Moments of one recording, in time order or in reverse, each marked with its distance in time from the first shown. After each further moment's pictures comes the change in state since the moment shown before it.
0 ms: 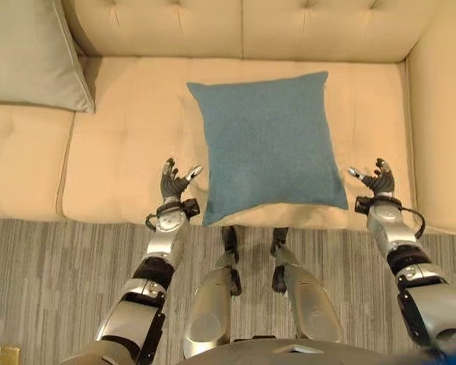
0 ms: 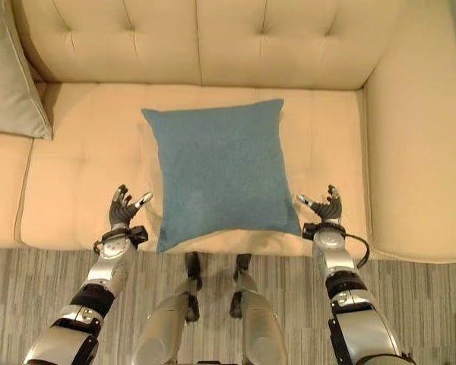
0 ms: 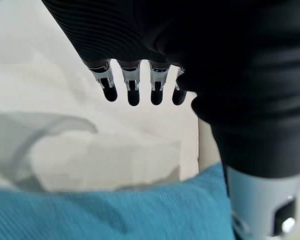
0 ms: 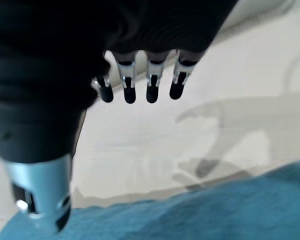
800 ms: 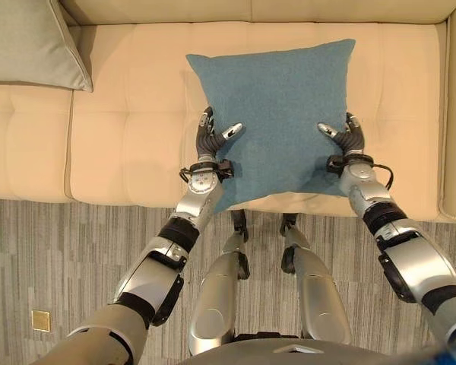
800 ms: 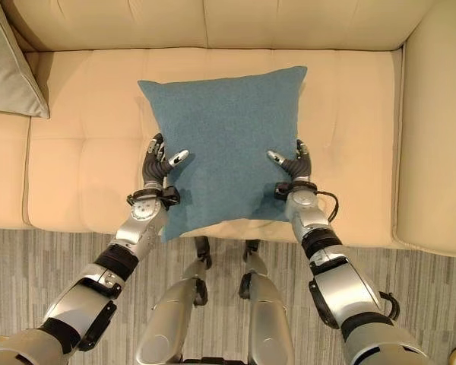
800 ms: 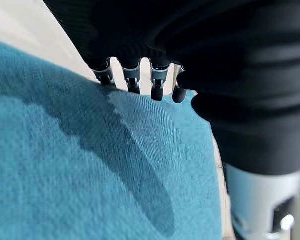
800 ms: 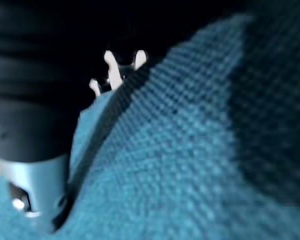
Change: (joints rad) left arm -0.231 -0.058 -0.183 0.009 -0.046 -0.026 0.010; right arm -0.250 0.068 0.248 0.100 0.163 -0.059 0.025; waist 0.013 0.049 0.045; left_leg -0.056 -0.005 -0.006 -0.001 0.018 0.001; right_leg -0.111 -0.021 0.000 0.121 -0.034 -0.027
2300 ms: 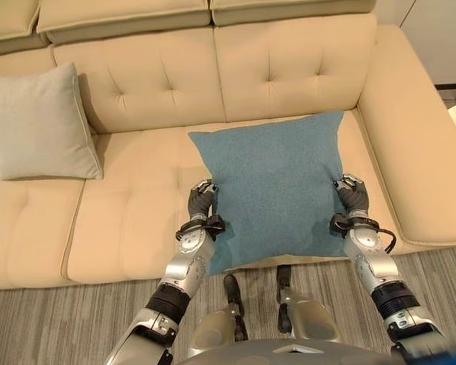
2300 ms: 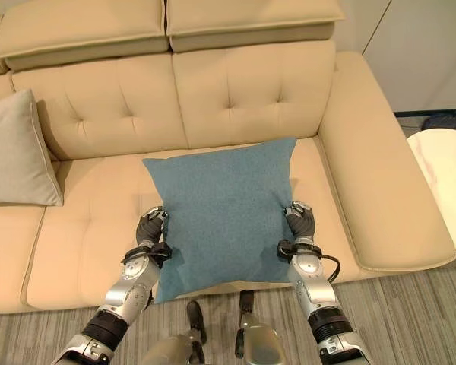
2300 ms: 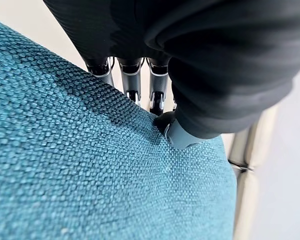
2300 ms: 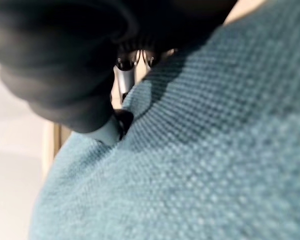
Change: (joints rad) left arm 0.489 -0.035 0.051 -0.322 -0.120 0.090 -0.005; right arm 0.618 0.050 -0.169 -0.582 -0.133 0.012 -0.021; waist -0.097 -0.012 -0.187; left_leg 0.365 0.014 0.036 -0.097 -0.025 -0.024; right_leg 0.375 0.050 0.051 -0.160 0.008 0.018
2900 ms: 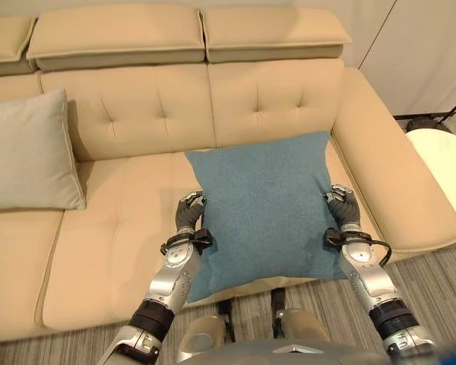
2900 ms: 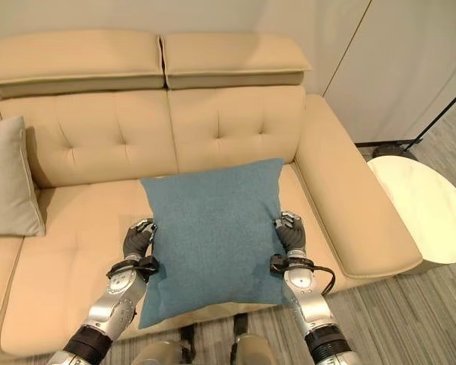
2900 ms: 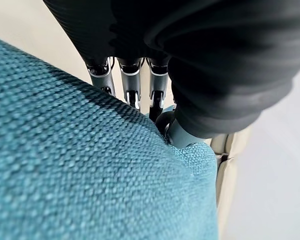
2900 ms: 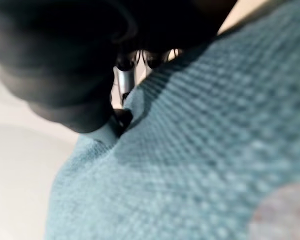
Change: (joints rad) left arm 0.097 0.093 0.002 -0.034 0.036 0.005 -0.007; right arm 0.094 0.049 0.040 -0.081 -0.155 0.025 0.002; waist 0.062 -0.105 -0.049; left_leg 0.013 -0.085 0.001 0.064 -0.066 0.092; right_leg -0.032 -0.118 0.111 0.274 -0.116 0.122
